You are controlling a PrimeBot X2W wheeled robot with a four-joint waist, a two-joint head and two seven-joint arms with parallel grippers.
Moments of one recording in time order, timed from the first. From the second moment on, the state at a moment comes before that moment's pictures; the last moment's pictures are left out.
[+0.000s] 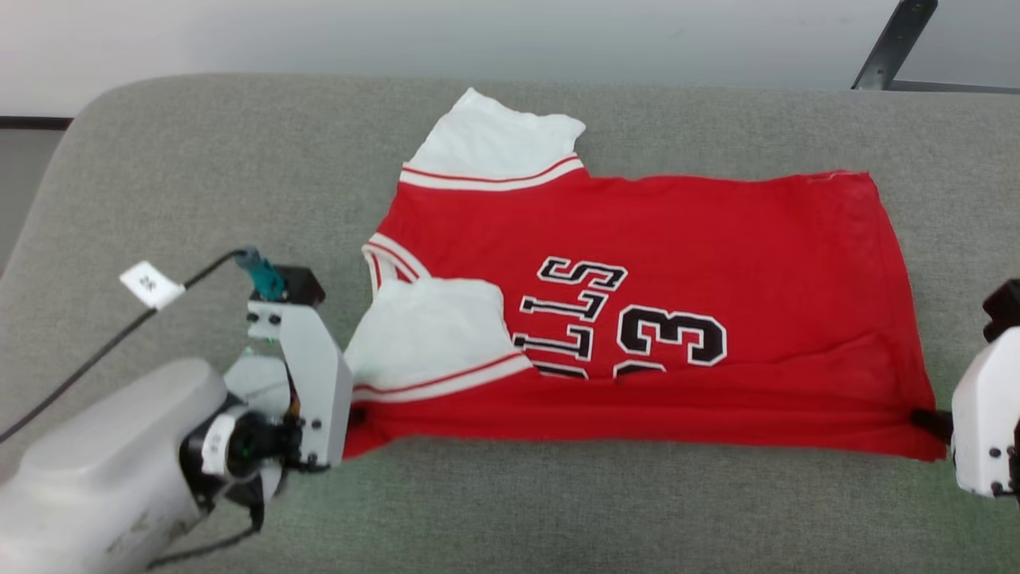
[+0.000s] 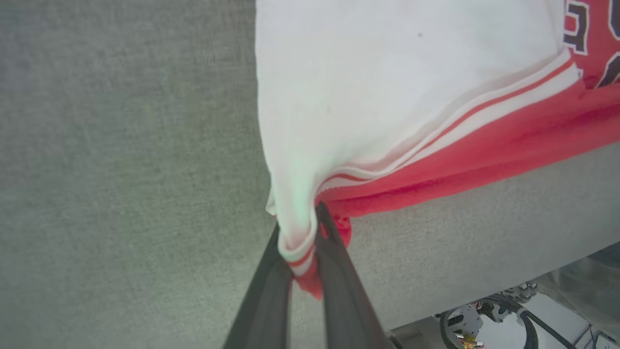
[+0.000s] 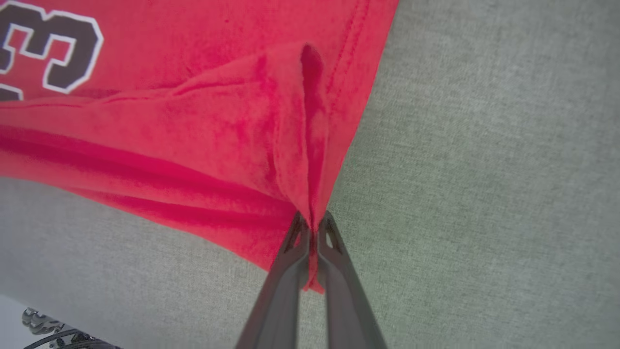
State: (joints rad) left arm -0.91 0.77 -1.20 0.22 -1.43 0.29 0.63; right arm -0.30 -0.41 -0.04 0.03 0.53 0.13 1.15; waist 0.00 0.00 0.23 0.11
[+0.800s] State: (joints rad) left arm -0.89 0.86 -1.19 0.05 -1.44 0.39 0.68; right arm -0.23 -0.39 -0.03 -0.04 0.53 0.13 1.09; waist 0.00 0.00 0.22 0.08
